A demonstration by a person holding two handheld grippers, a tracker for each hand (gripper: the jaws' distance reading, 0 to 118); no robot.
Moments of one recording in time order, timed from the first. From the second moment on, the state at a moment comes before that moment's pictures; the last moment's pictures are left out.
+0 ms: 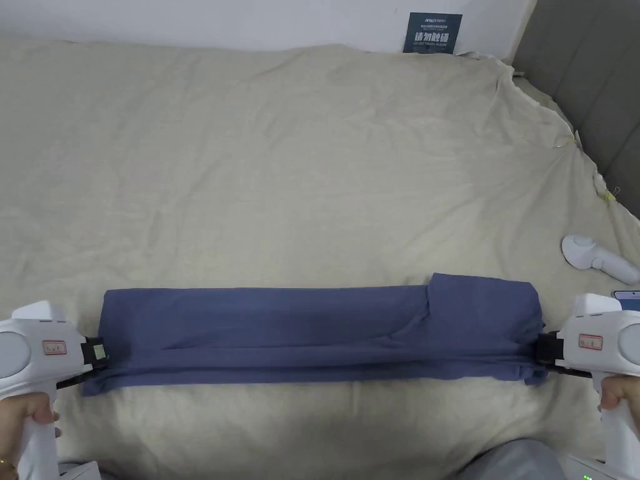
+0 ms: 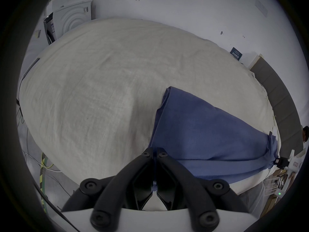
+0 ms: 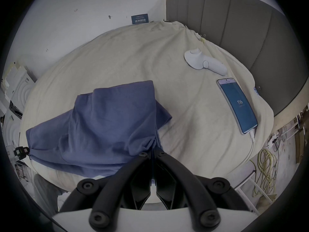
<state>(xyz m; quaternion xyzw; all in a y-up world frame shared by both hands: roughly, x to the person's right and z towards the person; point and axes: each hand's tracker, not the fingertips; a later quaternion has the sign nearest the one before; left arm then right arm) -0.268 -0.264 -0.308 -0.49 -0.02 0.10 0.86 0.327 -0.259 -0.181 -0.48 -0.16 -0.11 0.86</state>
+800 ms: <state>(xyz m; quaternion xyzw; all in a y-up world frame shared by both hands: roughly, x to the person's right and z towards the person) -0.205 -0.100 -0.264 -0.08 -0.03 0.00 1.00 0.238 -0.080 -0.150 -0.07 -0.14 0.02 0.99</state>
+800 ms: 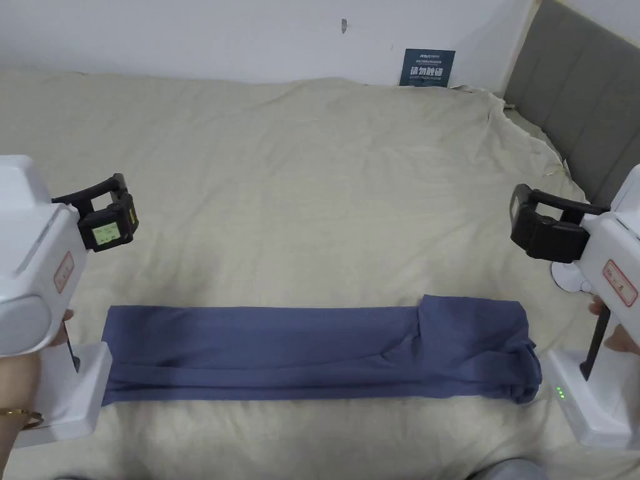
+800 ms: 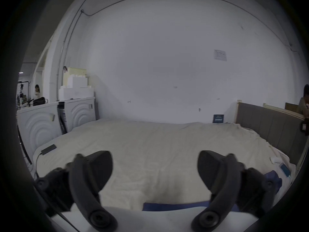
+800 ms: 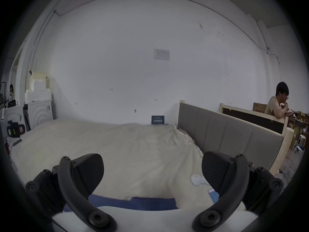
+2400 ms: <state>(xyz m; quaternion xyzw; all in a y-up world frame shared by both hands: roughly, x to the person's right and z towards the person) -0.340 -0.293 -0.365 -0.48 -0.20 0.35 0.78 0.199 -0.117 -0.181 -0.14 -0.12 0.02 0.98</state>
